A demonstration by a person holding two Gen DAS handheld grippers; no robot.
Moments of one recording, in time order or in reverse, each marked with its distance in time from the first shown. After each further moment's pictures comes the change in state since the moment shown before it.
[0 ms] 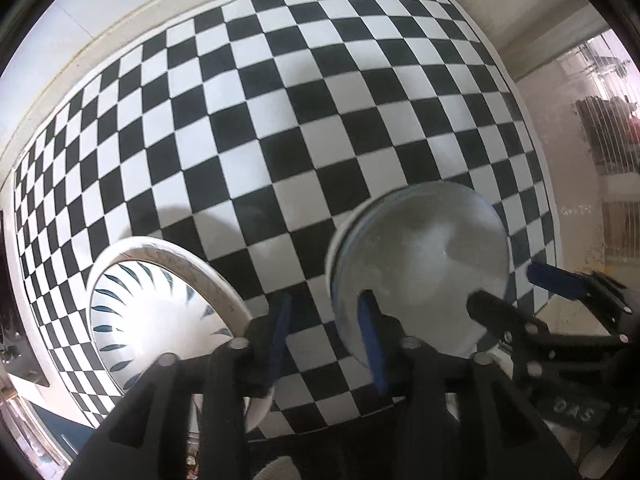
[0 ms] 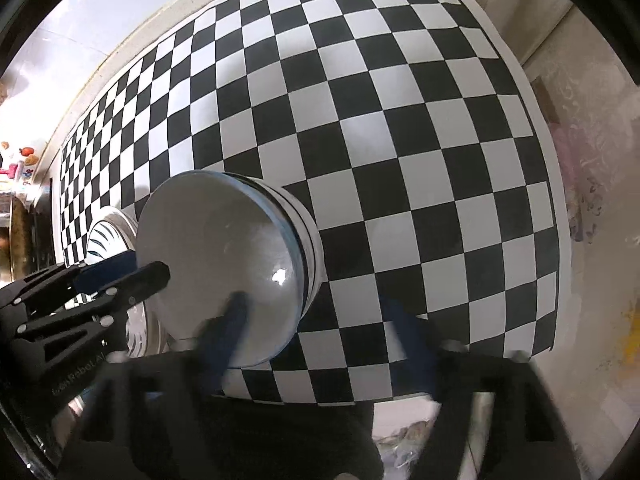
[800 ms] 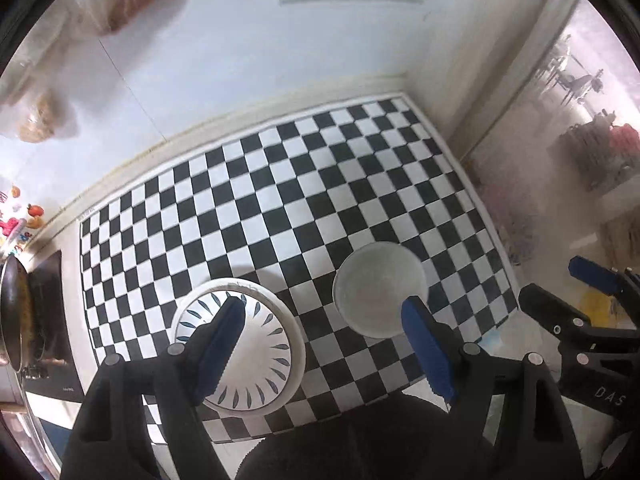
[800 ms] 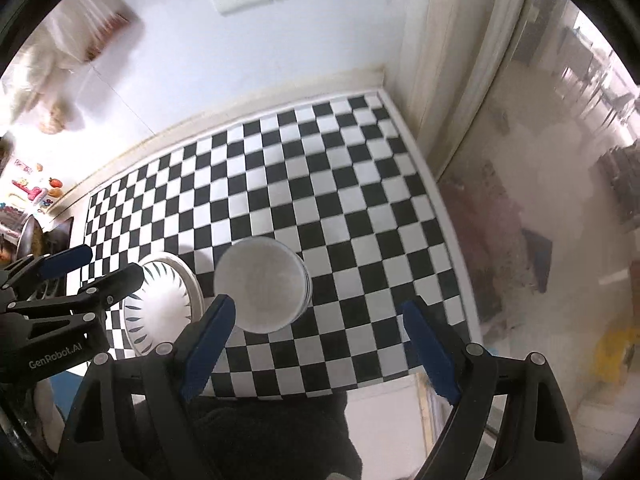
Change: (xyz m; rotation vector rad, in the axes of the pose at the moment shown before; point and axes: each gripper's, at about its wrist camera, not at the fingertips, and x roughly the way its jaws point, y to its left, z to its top) left arm -0.170 -0.009 -0.058 0.064 -0.348 0.055; right arm -0.190 0.026 -0.083 -0.031 -0.397 -0.116
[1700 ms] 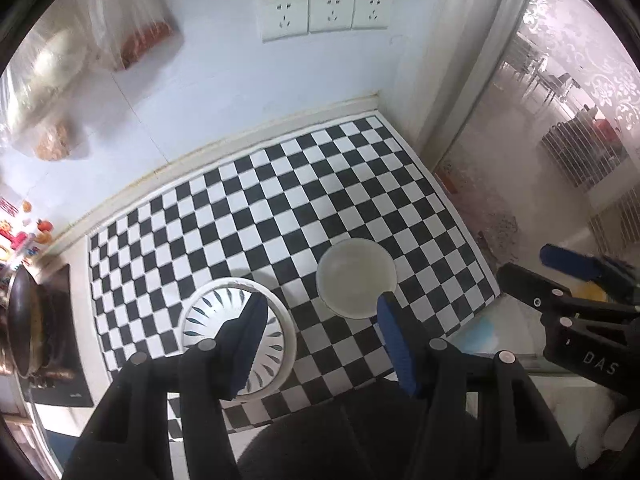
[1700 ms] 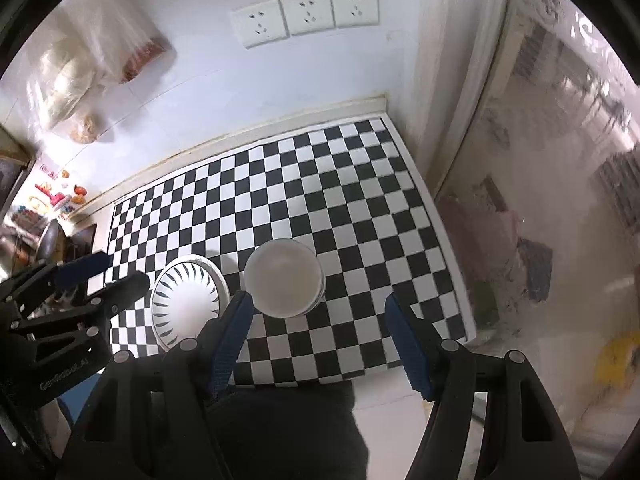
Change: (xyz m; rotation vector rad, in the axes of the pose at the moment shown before) left arm -0.051 -0.015 -0.016 0.029 -0.041 -0.034; right arm -0.051 0.002 -0.015 0.047 -0.028 0.058
